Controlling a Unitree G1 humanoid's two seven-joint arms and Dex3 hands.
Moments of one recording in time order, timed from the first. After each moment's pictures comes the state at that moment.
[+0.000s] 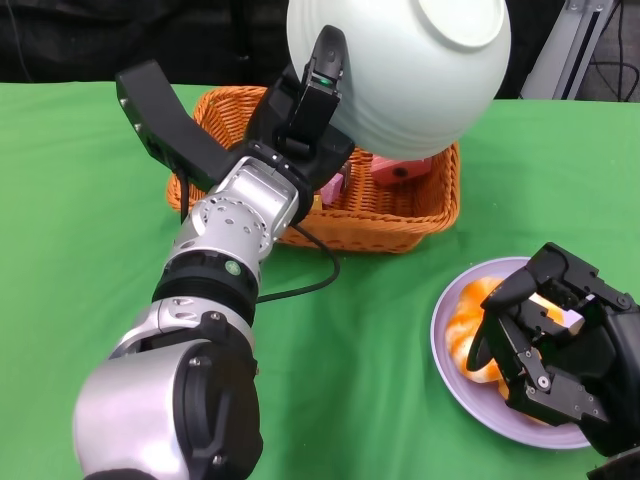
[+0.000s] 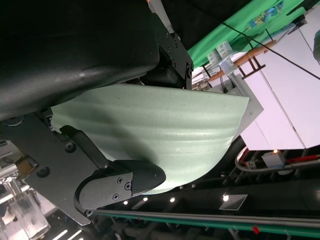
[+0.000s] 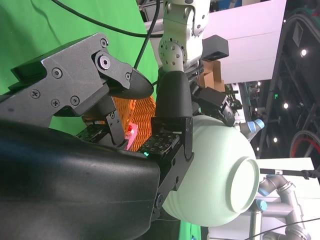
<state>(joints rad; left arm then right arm) -1.08 -0.22 0.56 1.09 -0.69 0.23 -0.24 0.18 0.02 0.01 -0.26 0.32 -0.10 0.30</state>
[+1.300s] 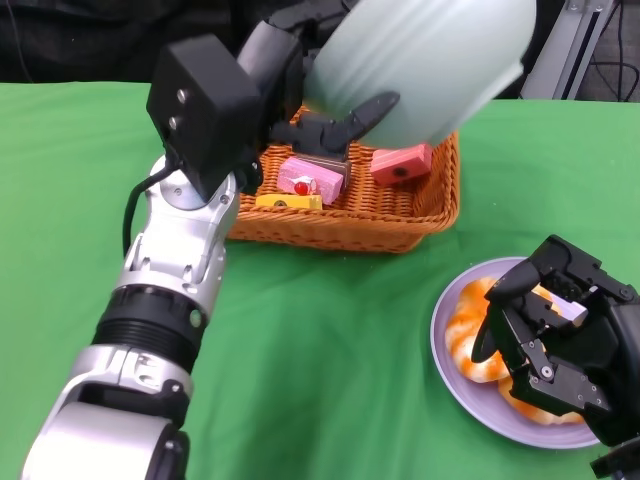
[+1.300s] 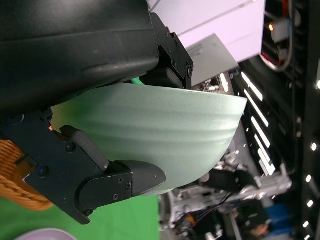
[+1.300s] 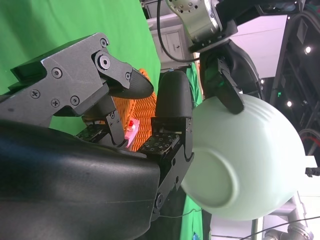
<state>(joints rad) -0.86 -0.04 0.00 0.73 -0.05 -0.42 -0.36 0.15 0.01 0.00 -0.24 0.32 -0.07 0.30</state>
